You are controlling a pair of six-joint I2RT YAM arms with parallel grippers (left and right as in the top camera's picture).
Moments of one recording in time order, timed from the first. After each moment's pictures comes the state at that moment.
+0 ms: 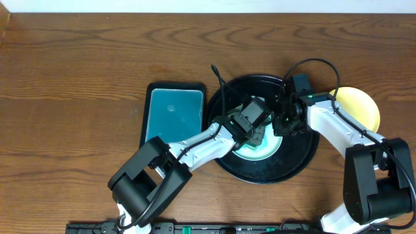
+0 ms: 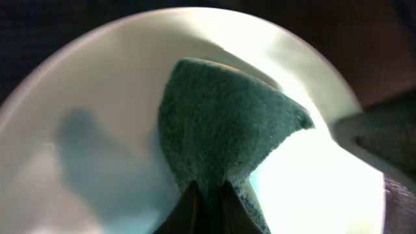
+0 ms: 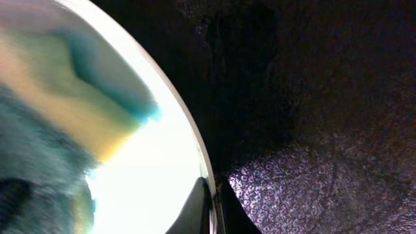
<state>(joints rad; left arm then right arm) -0.84 1.92 1.15 -0.28 -0.04 -0.55 0.22 1.76 1.02 -0.69 -0.10 0.16</state>
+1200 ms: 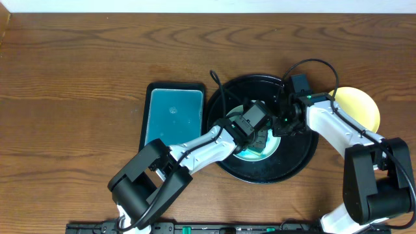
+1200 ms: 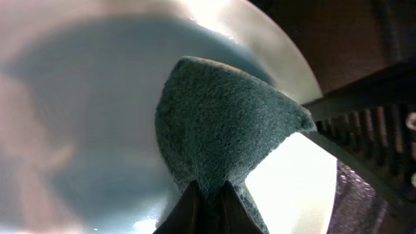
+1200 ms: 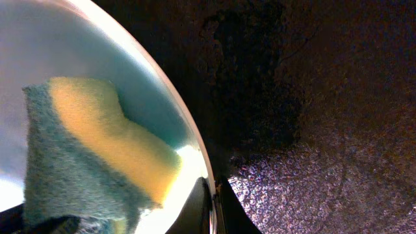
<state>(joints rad) -0.86 1.92 1.14 -0.27 0.04 -0.67 0.22 1.76 1.01 -0.69 -0.11 0.16</state>
